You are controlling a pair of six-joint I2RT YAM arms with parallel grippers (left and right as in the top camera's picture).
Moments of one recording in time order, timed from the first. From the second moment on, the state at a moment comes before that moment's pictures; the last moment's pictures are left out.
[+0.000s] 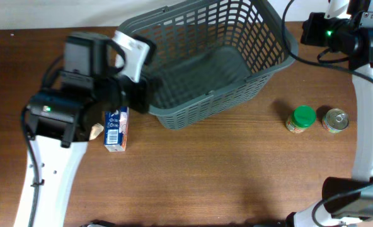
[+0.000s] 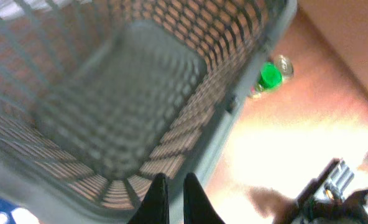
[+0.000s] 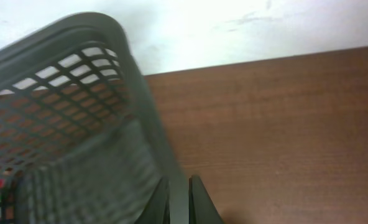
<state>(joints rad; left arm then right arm) -0.28 1.40 1.74 -1.15 0.44 0.02 -0.11 1.76 2.03 -1.00 -0.20 0.08</state>
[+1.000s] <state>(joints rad) -0.61 1.40 1.75 -1.51 0.17 0.07 -0.16 1.91 2.03 -0.87 -0.40 0.17</state>
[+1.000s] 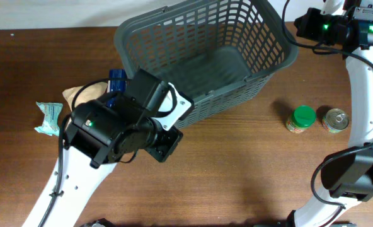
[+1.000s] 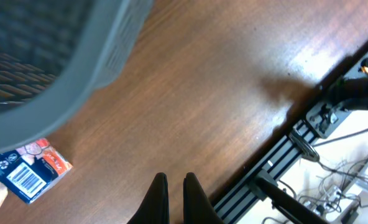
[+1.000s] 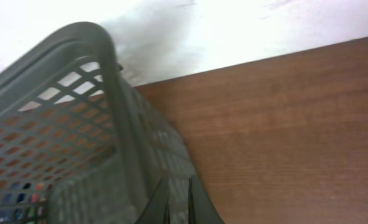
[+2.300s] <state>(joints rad) -0.62 1.52 1.67 -1.43 0.04 0.11 0.10 1.75 2.03 -1.12 -0.12 0.00</state>
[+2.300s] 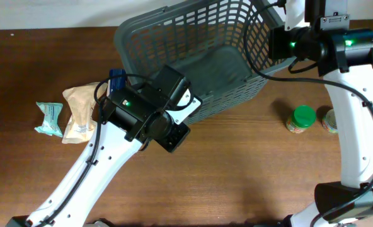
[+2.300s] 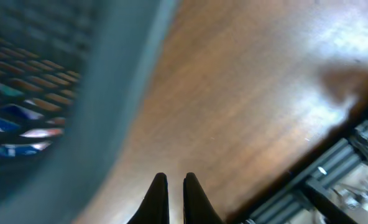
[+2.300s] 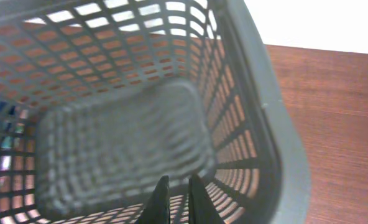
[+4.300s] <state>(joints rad) -0.45 1.59 1.60 -1.10 -0.06 0.11 0.09 1.85 2.04 -1.28 -0.05 -0.01</state>
